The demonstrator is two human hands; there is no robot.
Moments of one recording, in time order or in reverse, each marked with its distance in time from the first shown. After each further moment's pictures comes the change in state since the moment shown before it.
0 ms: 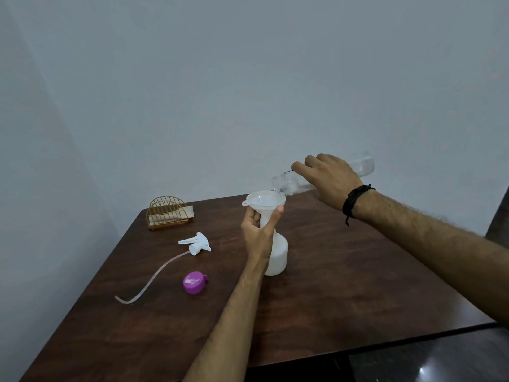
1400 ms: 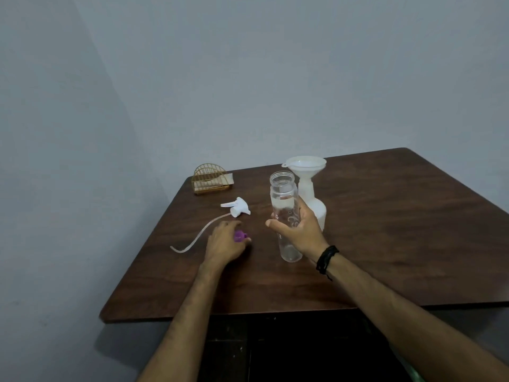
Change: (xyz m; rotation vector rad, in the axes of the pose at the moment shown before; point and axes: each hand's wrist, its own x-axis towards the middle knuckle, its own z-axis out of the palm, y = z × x) left_hand -0.019 0.017 -0.192 1.484 -0.223 -0.223; right_hand -0.065 -0.204 0.025 1.717 -0.045 0.610
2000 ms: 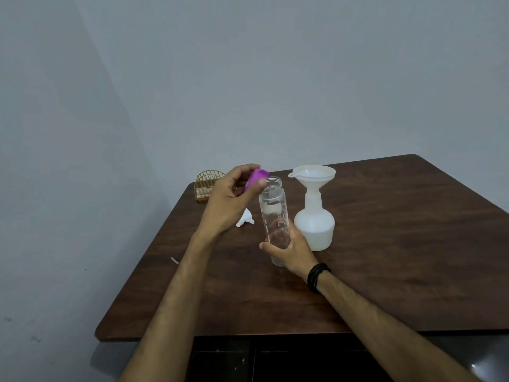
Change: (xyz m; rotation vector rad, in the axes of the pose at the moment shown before) left_hand -0.009 0.079 -0.107 -0.810 0.193 0.417; right_hand 0.017 0.037 0.029 -0.101 -0.094 0.202
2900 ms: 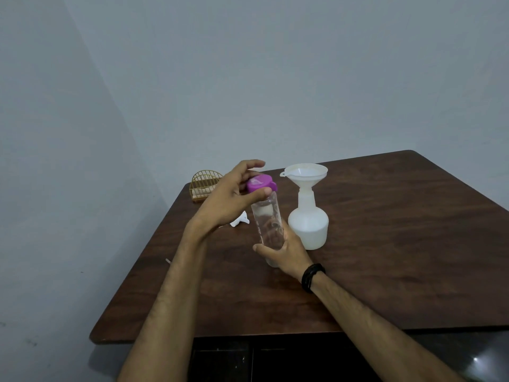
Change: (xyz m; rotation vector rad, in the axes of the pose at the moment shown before) left_hand 0.013 0.008 0.005 0.067 -0.289 -0.061; right_hand -0.001 0.002 -0.002 -0.017 -0.020 -0.053
